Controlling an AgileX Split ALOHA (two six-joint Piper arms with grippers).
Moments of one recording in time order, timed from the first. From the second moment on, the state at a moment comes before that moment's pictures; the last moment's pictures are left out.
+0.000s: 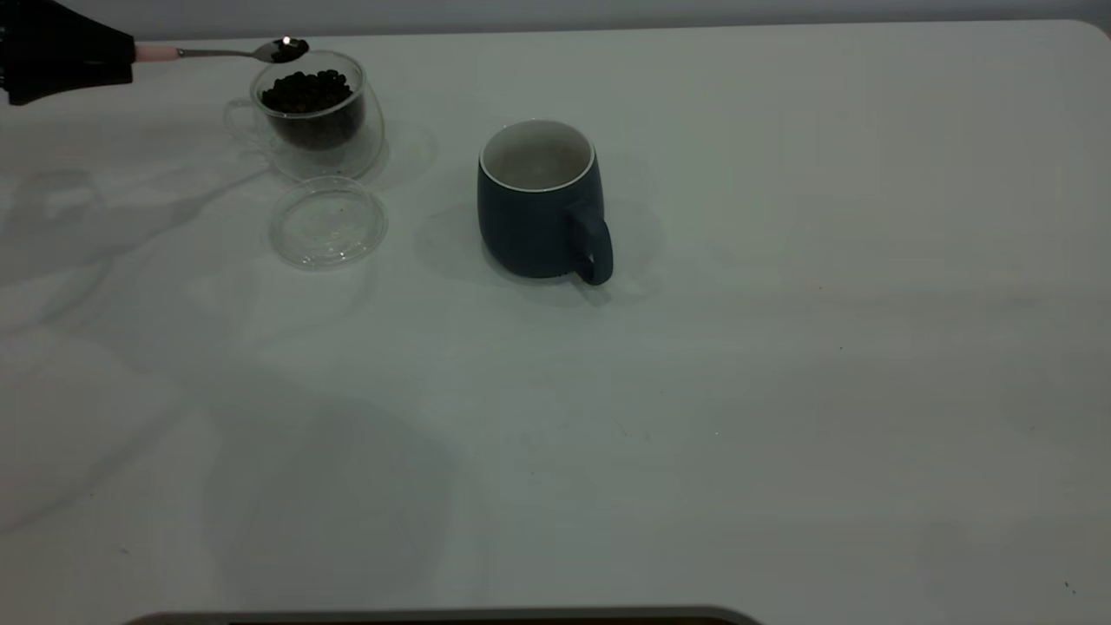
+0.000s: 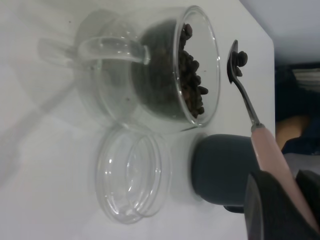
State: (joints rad) left arm 0.41 2.41 -1.48 -1.32 1.04 1.05; right arm -0.01 0.03 -0.47 0.06 1.13 -0.08
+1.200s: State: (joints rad) left arm 0.42 2.41 -1.48 -1.32 1.14 1.00; right arm -0.01 0.03 -0.47 0.06 1.13 -0.08
